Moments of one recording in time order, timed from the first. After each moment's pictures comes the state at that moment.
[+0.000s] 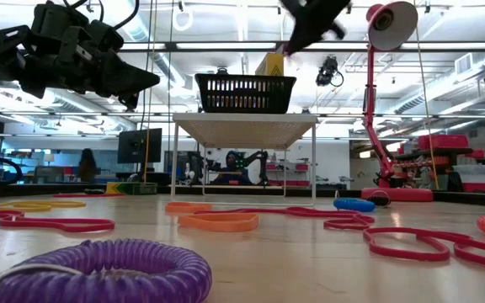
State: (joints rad) left arm 0.43 0.79 0.16 0.58 0.47 0.04; right arm -0.25 1.45 1.45 -0.58 0.51 0.14
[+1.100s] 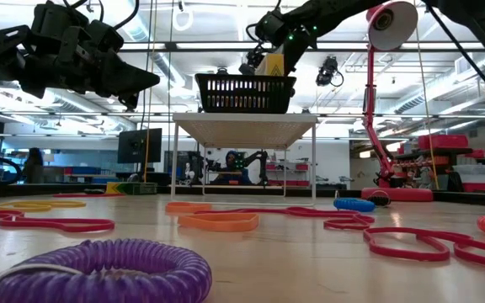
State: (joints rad) left arm 0.43 0.79 0.16 0.58 0.47 0.04; right arm -0.54 1.98 1.87 -0.64 0.12 0.01
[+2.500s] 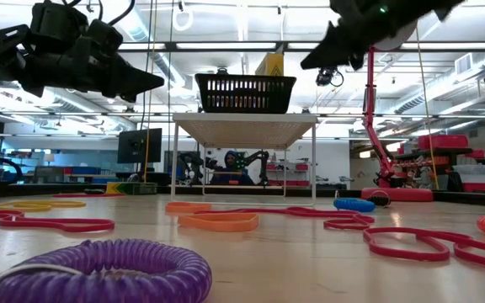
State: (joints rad) left arm 0.43 0.79 0.16 0.61 0.35 0.16; right arm -0.02 1.14 0.77 -0.02 0.37 0.07
